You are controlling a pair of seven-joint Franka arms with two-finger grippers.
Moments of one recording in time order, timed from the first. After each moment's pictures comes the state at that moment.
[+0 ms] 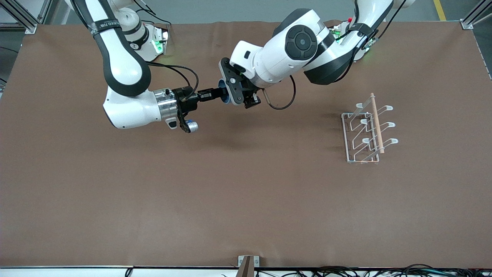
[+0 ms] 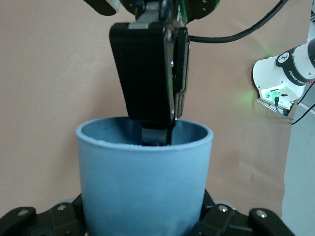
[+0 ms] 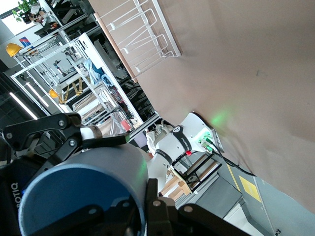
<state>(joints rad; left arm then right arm) -0.25 0.41 -0.63 -1.49 -0.26 1.98 0.42 0.42 0.25 0.00 -1.92 1.34 1.73 0.03</state>
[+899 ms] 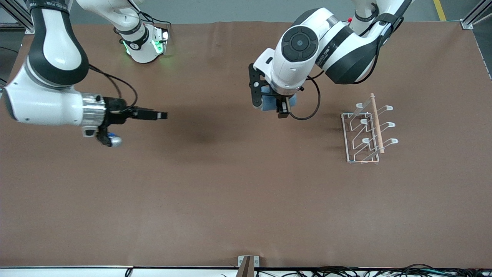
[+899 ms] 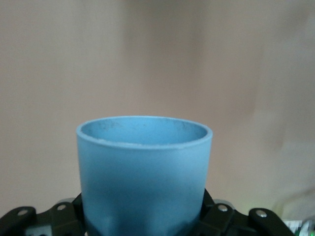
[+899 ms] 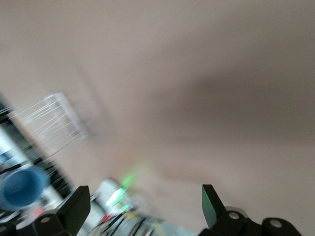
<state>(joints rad) -0.18 0.39 -0.63 -1.47 0.13 1.62 0.70 0.13 0.14 -0.04 -1.84 0.64 1.72 0.22</state>
